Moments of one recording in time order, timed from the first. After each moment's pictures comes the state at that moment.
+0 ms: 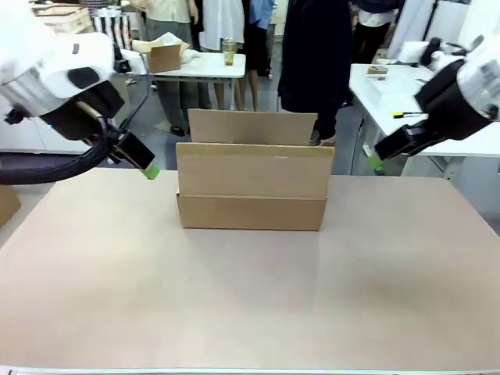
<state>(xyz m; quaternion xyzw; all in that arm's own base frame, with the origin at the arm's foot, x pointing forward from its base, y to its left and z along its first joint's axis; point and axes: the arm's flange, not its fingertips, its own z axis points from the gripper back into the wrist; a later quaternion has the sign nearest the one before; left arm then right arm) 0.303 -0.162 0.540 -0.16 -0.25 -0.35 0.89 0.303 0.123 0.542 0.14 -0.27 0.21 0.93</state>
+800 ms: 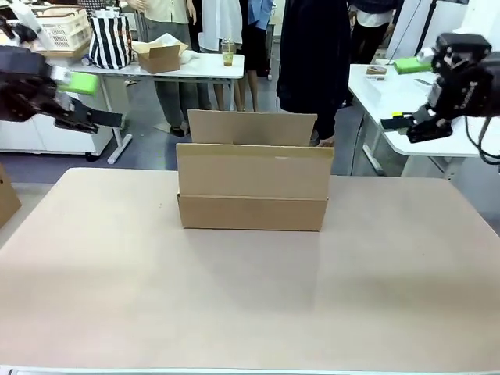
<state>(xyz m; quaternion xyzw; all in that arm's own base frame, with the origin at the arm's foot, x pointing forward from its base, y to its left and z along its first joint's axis) 0.332 -0.057 0.522 -0.63 -0.23 -0.26 0.69 0.329 0.064 0.548 0.64 -0.07 0.06 0.76</state>
